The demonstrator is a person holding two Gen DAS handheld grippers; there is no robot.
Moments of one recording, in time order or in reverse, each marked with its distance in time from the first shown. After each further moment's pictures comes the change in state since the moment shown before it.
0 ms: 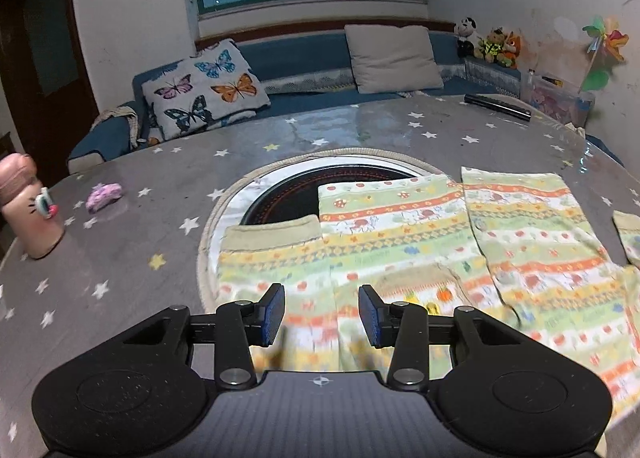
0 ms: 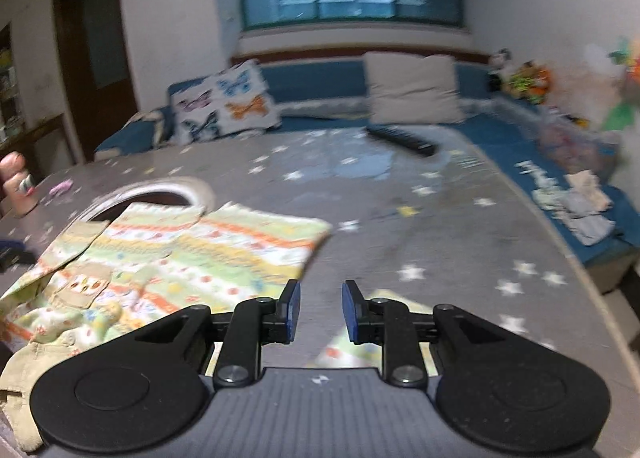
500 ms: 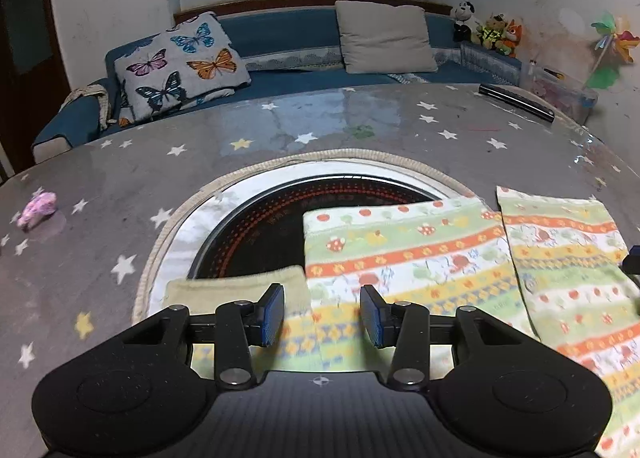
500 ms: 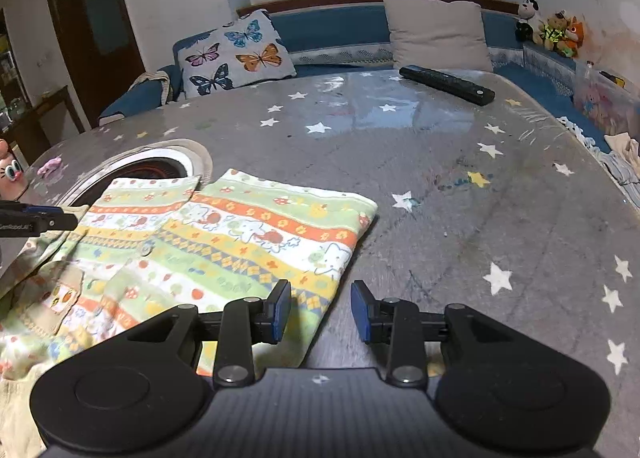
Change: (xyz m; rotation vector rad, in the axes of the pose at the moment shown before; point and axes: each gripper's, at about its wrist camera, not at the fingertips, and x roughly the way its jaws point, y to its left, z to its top) left arm 0.100 0.005 0.042 -0.013 0.056 -0.070; right arm 0.095 0.006 0.014 0.040 0.142 0.040
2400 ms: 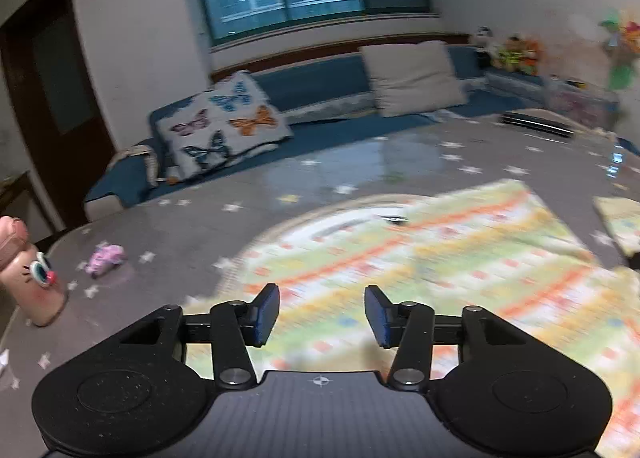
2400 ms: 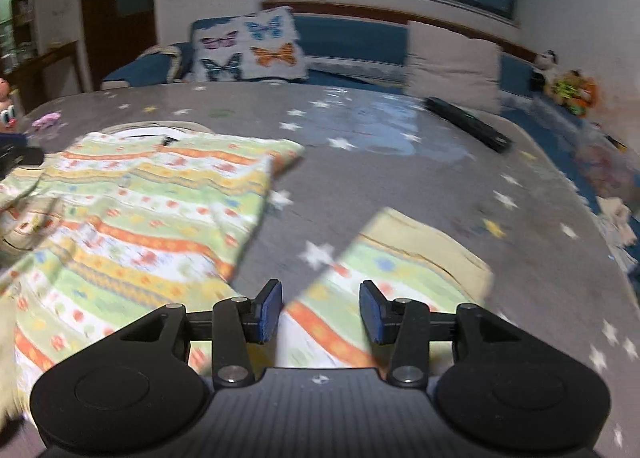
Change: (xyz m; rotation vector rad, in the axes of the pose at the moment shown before) left arm -0.063 -0.031 -0.022 0.094 -0.142 0.136; right arm -0.004 0.030 0.002 -0.180 -0.027 -0.097
